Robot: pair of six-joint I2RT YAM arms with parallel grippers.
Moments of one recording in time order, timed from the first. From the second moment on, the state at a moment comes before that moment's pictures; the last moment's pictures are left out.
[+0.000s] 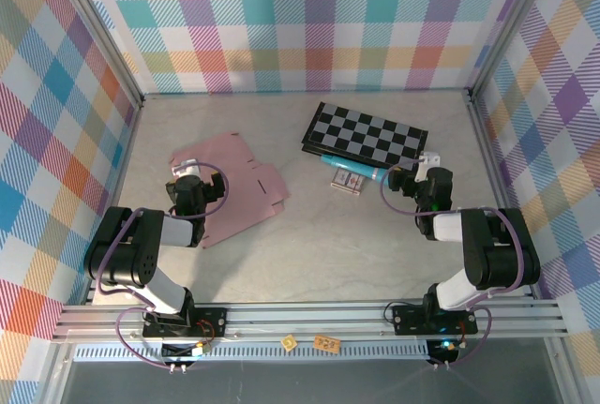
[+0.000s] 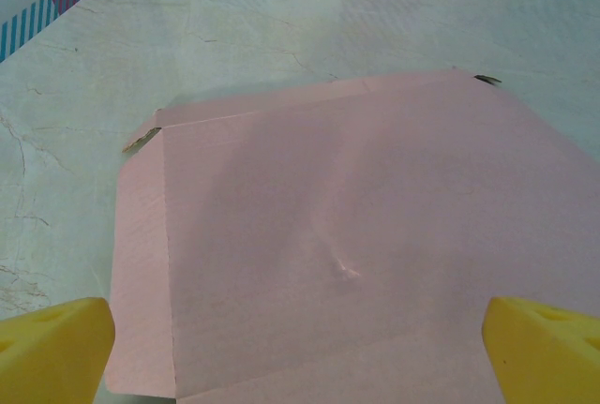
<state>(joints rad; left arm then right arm) -0.09 1.58 0.38 0.78 -0.29 -0.15 0.03 1.53 0.40 0.72 -0.02 0.06</state>
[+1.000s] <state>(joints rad) -0.08 1.44 1.48 -0.48 -0.25 -0.79 0.09 1.18 1.58 -0.52 0.07 0.65</state>
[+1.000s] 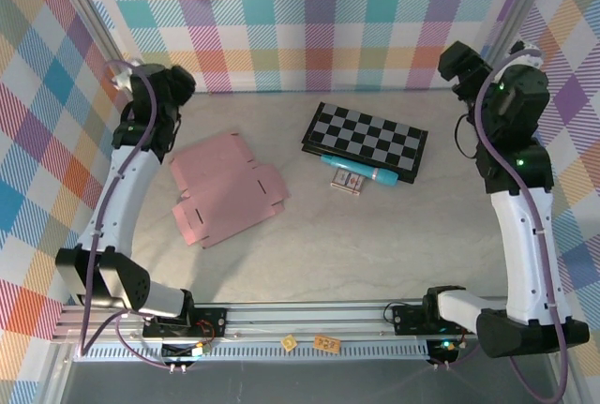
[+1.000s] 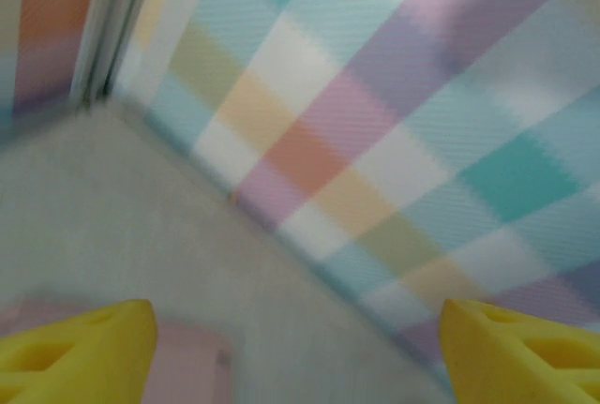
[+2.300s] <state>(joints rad) -0.24 1.90 1.27 -0.78 0.28 -0.69 0.50 1.61 1.07 -0.41 -0.67 1.05</state>
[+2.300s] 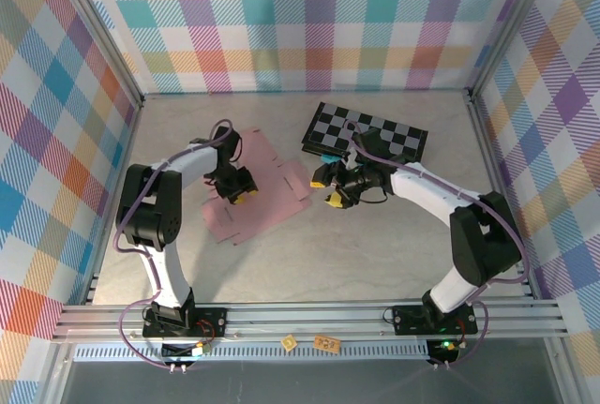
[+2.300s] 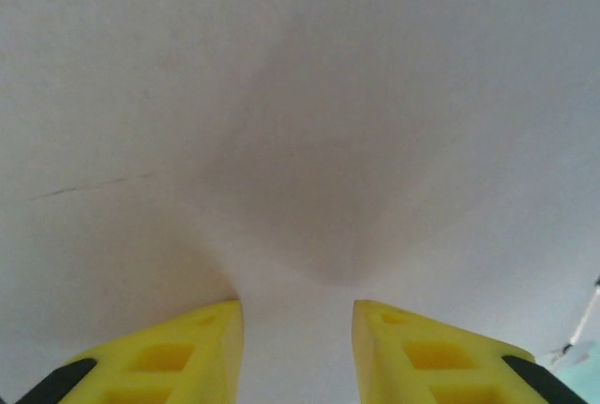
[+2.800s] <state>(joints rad) -0.09 1.62 1.29 -0.79 0.26 -0.76 0.50 1.70 0.96 -0.13 -0.68 1.19</state>
